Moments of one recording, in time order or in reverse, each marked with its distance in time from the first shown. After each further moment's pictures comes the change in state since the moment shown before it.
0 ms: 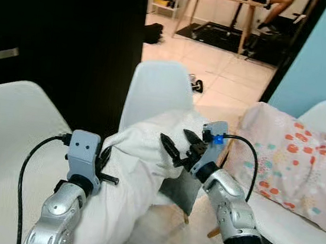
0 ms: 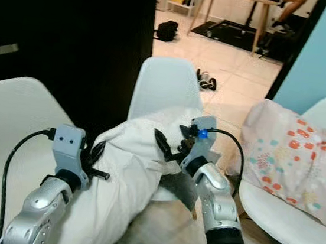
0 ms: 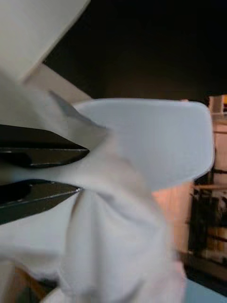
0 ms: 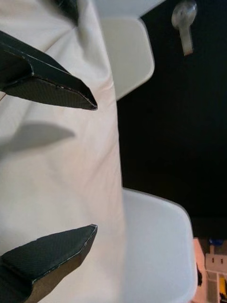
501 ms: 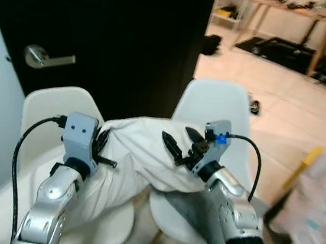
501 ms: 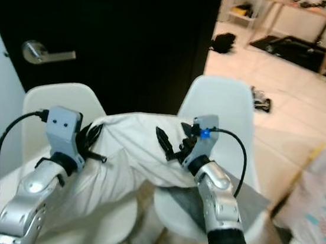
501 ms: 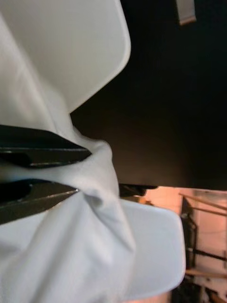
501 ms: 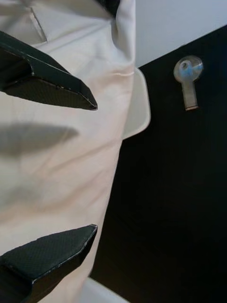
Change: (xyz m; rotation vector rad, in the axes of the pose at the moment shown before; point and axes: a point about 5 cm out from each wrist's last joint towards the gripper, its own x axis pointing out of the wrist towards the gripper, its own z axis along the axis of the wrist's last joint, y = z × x) left arm 0.008 0.015 0.029 0.059 -0.087 0.026; right arm 0.003 0.005 0.004 -0.004 -0.023 0.024
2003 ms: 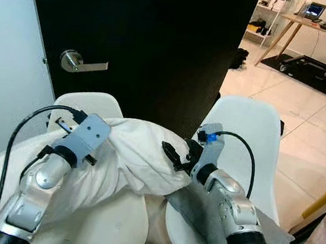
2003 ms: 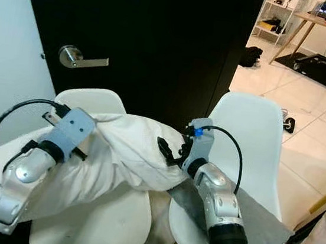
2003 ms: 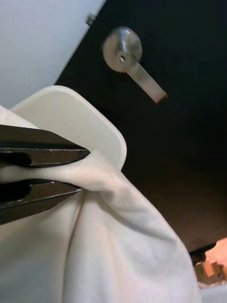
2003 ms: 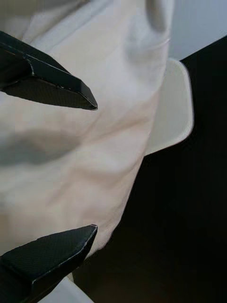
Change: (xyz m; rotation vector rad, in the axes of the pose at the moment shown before) left arm 0.009 0.018 0.004 0.675 0.020 -0.096; right arm 0.010 -0.003 -0.008 0.003 0.182 -0.053
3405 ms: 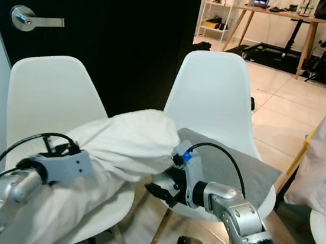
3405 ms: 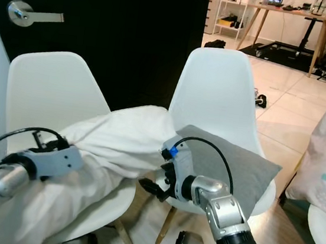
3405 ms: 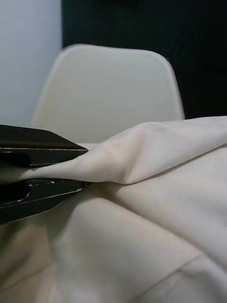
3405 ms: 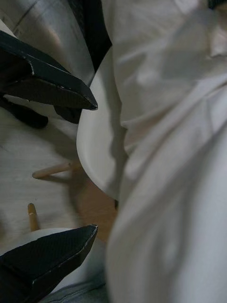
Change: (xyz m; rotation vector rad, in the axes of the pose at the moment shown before) left arm -0.025 0.031 -0.092 0.548 0.261 -0.185; right arm -0.022 0.027 -0.024 -0.135 0.407 0.333
